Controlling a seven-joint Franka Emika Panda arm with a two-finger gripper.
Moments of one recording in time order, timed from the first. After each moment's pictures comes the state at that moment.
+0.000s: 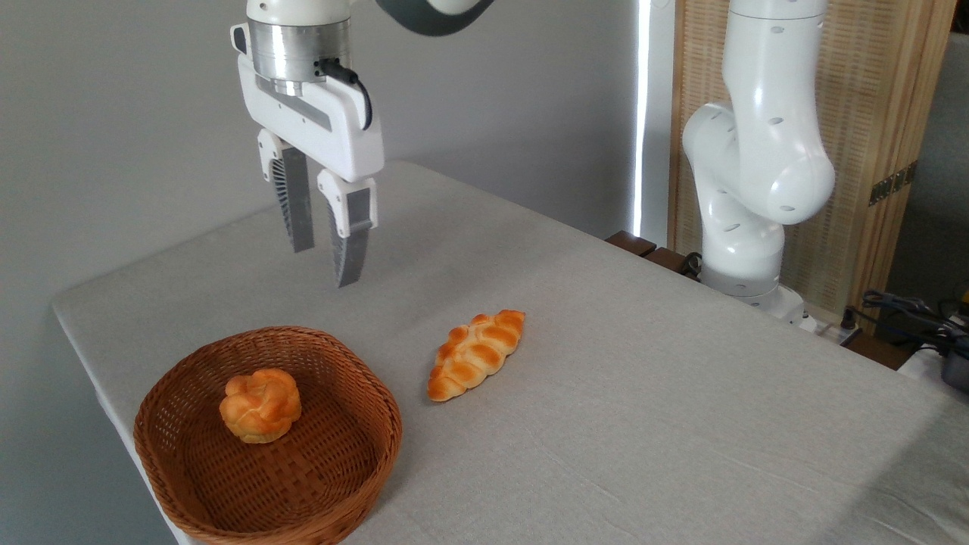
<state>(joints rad) -0.42 -0.06 0.20 -1.78 -0.05 1.88 0.54</state>
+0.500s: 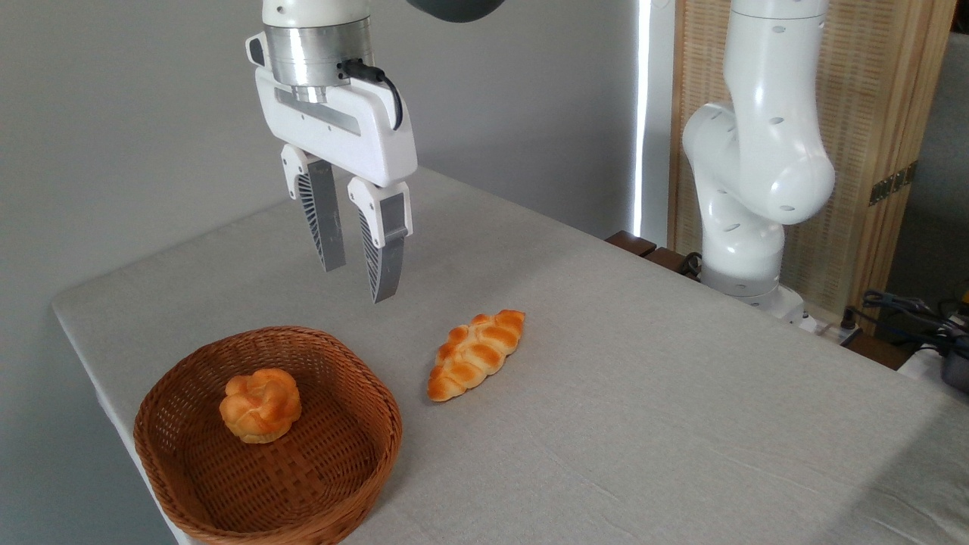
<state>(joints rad) -0.42 -0.07 0.26 -1.77 0.01 1.81 0.58</state>
